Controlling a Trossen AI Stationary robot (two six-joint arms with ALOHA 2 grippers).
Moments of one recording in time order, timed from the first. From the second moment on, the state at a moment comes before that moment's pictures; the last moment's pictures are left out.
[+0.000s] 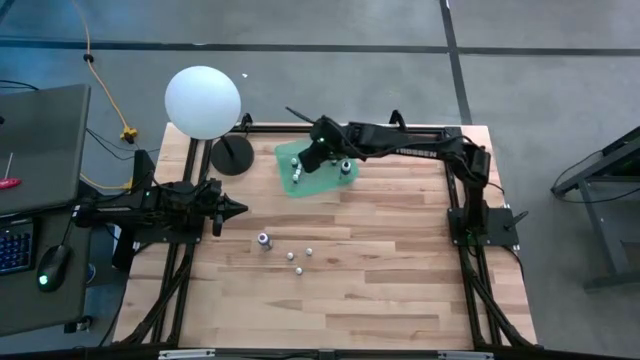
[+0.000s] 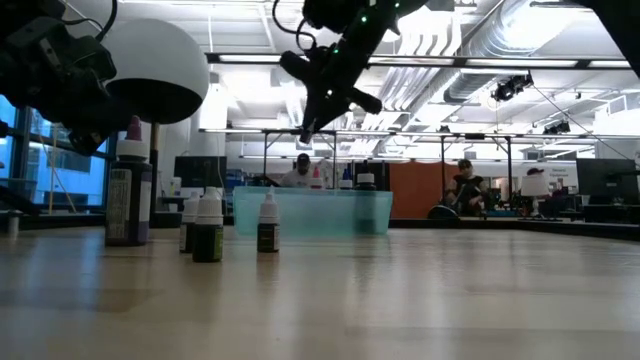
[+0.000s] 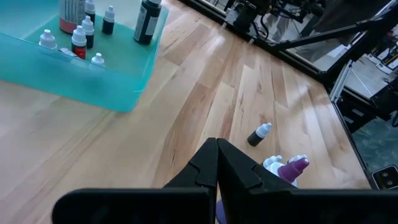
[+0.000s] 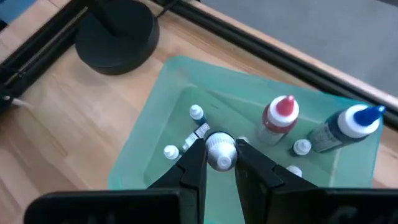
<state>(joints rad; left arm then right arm) 0.00 0.01 0.17 -0.47 -0.09 -0.48 -0.29 1.94 1.74 -0.63 0.25 0.60</state>
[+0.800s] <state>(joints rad) 0.00 0.01 0.17 -0.47 -0.09 -0.48 -0.24 2.16 1.94 -0.90 0.29 0.68</state>
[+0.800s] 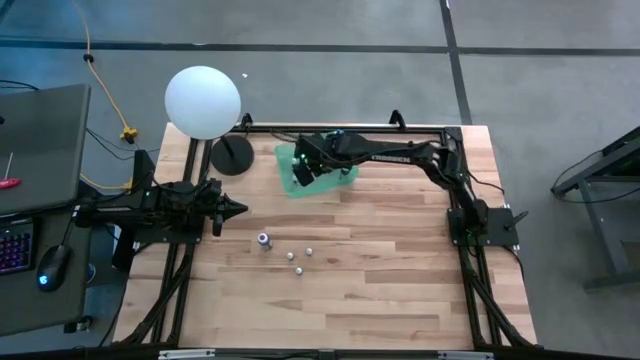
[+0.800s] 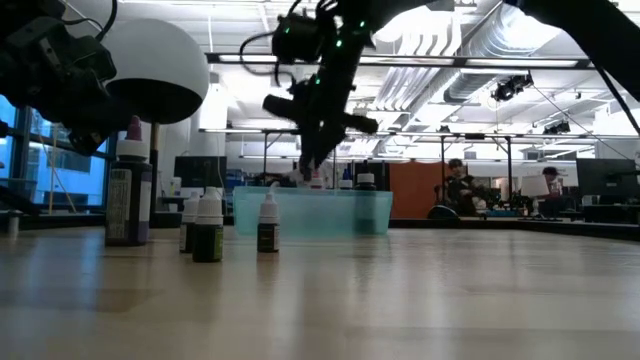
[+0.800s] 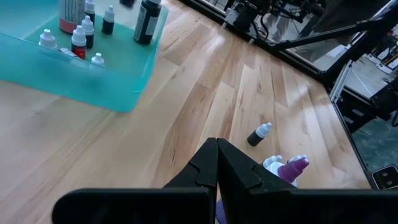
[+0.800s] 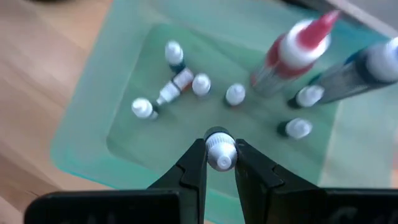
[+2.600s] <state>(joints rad) 0.00 0.01 0.17 -0.47 -0.09 -0.48 -0.36 2.29 1.93 -0.91 0.19 0.65</state>
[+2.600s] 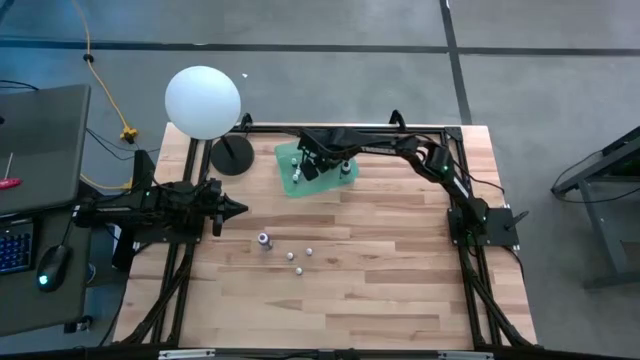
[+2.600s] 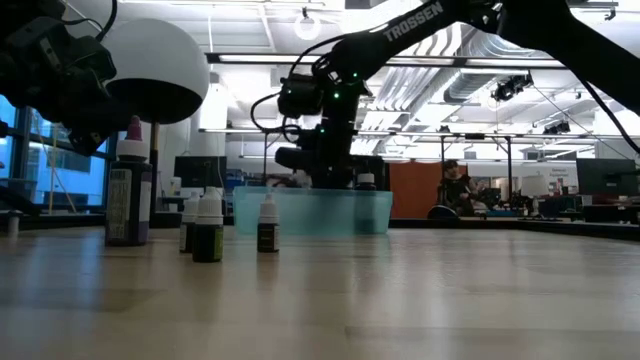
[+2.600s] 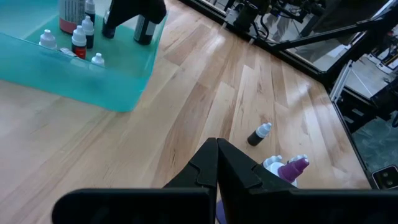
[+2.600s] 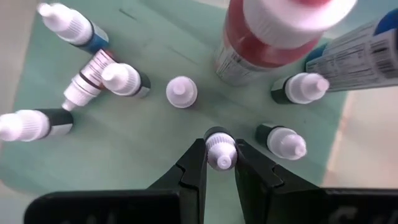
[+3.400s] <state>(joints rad) 0.00 0.01 0.17 -0.47 -0.09 -0.48 -0.36 2.32 1.93 -0.88 0.14 0.65</state>
